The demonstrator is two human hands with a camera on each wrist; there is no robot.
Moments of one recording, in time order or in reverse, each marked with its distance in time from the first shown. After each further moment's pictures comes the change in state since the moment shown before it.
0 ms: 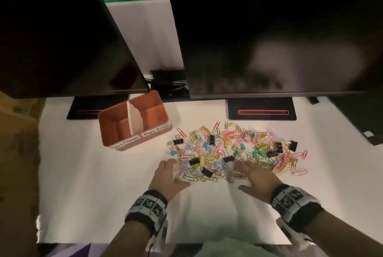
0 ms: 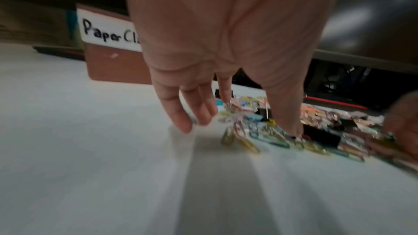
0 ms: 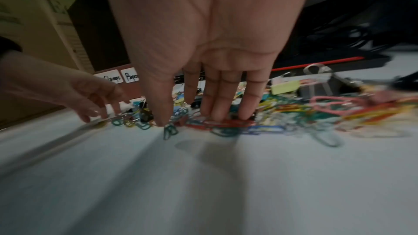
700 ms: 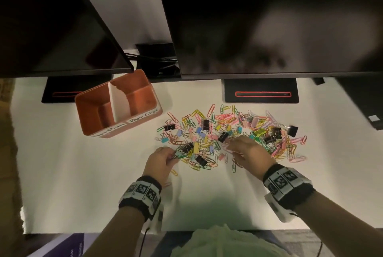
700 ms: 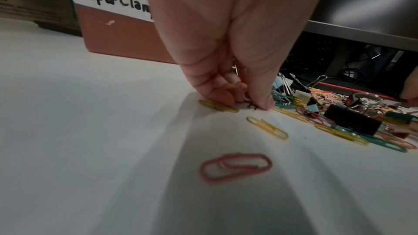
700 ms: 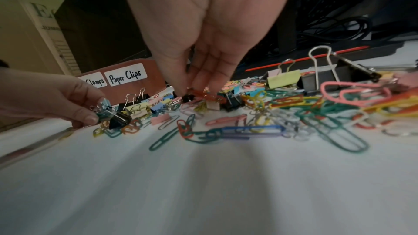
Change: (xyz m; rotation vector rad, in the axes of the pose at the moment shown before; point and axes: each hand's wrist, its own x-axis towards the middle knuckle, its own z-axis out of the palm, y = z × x) left_hand 0.029 -0.002 0.012 0.007 0.090 0.107; right_hand 0.038 0.017 0.006 0.215 0.371 -0.173
